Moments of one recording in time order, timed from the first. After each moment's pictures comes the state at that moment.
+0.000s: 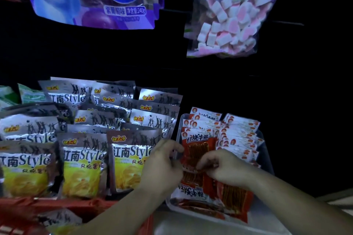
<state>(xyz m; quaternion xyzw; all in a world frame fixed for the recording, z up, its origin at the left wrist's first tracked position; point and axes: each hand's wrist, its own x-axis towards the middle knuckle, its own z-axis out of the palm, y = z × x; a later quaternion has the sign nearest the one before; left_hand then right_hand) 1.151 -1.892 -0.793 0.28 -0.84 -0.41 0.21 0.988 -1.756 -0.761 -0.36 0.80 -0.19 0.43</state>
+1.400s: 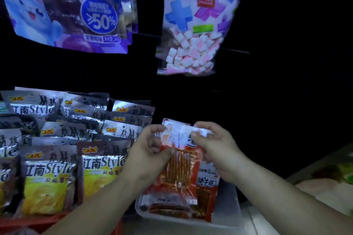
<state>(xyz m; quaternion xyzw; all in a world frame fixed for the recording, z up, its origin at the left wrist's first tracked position) 1.133 -1.876 -0.724 0.25 -0.67 -0.66 0.20 1.004 -1.736 -0.684 -0.21 0.80 -0.51 0.23</state>
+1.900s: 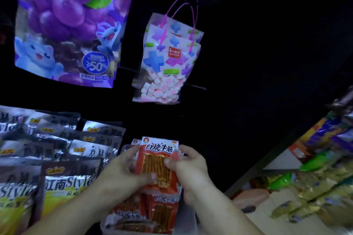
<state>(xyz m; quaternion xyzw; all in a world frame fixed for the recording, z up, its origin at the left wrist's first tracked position) 1.165 -1.852 -0.648 0.19 -0.62 -0.75 0.09 1.052 -1.719 -0.617 -0.02 0.75 -0.62 0.21</state>
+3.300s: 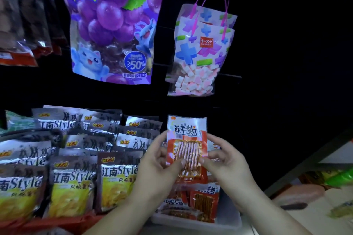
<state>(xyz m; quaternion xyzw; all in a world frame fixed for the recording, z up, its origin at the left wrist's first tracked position) 1.183 -1.849 -0.663 0.23 -0.65 -0.67 0.27 1.070 -1.706 -0.621 -0.23 0.80 -0.54 0.15</state>
